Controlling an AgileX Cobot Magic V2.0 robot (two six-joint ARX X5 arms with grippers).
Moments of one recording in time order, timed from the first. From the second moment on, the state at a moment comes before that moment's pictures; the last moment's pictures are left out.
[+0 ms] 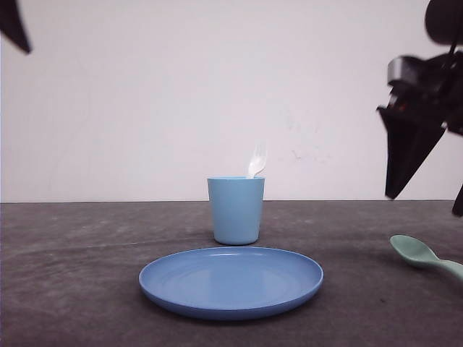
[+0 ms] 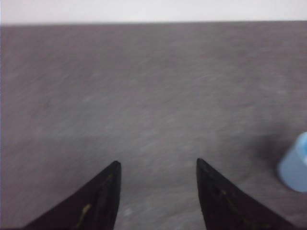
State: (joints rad) left arm -0.08 1.01 0.99 -0.50 0.05 -0.04; right arm 0.20 1.39 0.89 -0.66 -0.29 0.06
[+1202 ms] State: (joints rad) left arm 0.00 1.01 0.82 -0.47 0.13 -0.04; right arm 0.31 1.56 0.89 -0.53 -0.15 0.12
